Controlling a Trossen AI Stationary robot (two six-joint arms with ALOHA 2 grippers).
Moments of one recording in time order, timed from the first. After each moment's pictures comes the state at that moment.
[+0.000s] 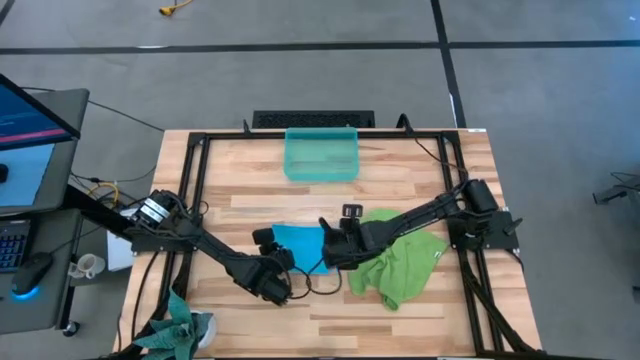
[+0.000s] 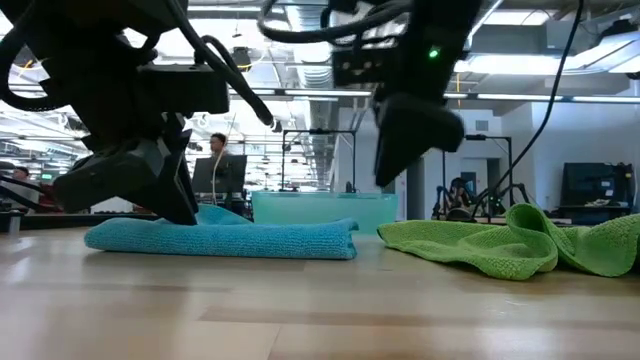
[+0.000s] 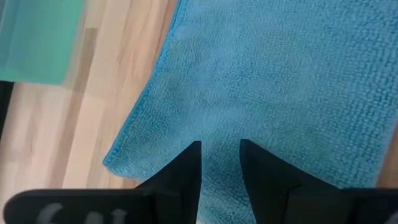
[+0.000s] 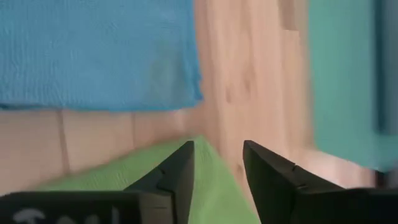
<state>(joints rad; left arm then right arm) -0.53 1.88 1.09 -0.76 -0.70 -0.71 0.30 1.97 1.43 -0.90 0.57 0.22</state>
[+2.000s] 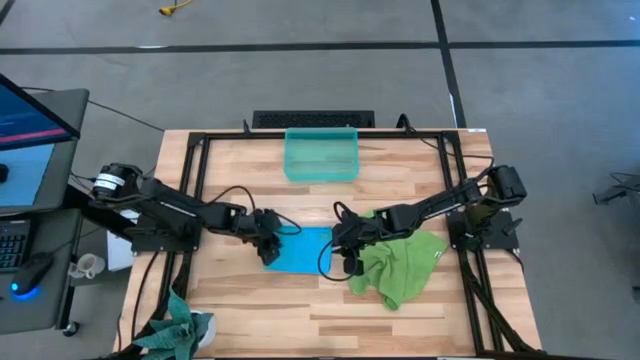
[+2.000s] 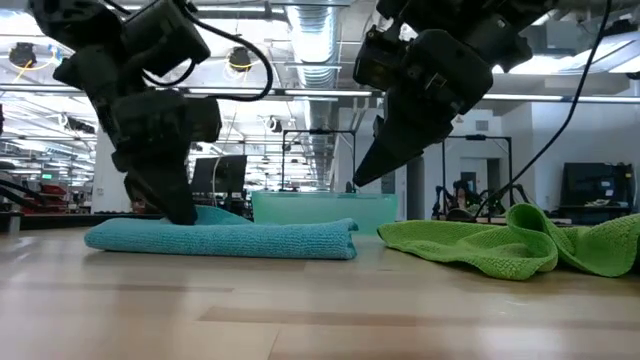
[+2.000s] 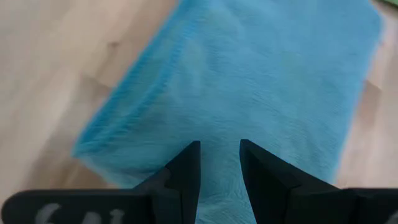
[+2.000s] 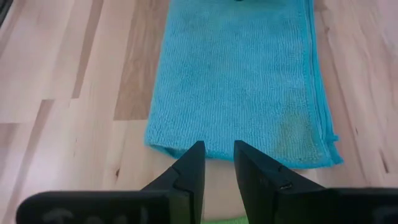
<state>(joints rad) -0.12 1.43 0.53 -0.05 -0.04 -0.65 0.18 1.72 0.94 -0.05 -0.03 0.15</state>
